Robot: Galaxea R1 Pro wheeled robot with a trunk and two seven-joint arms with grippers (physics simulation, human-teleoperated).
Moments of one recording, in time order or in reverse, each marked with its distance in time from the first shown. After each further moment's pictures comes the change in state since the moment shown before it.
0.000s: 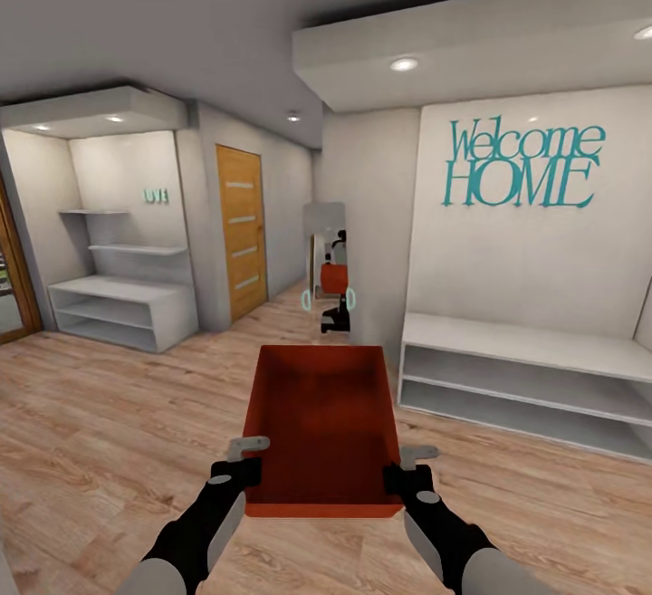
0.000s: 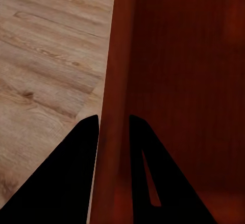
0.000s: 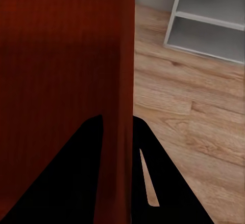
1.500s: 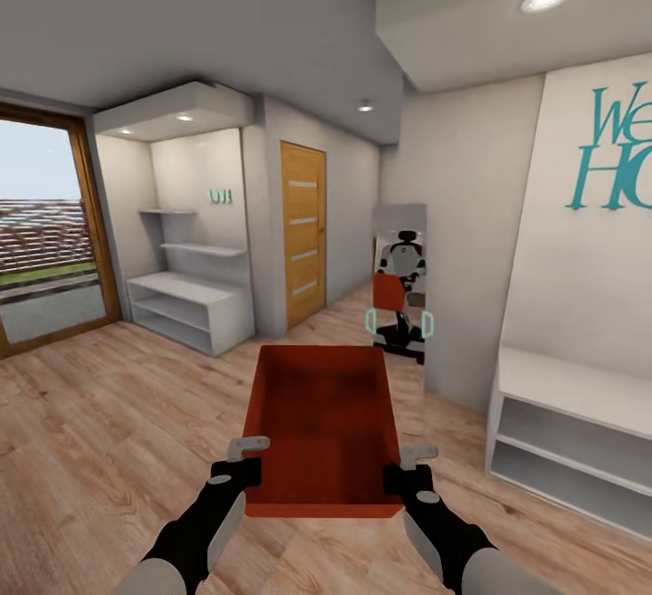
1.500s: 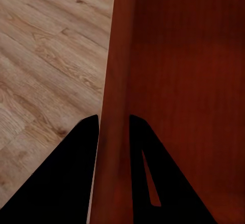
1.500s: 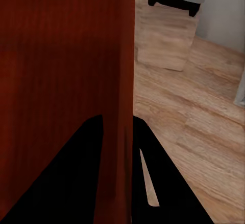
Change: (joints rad) left arm 0.000 0.000 -0.001 0.000 0.001 0.000 0.001; right arm 0.000 0.000 -0.001 0.000 0.001 0.000 0.000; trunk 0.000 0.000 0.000
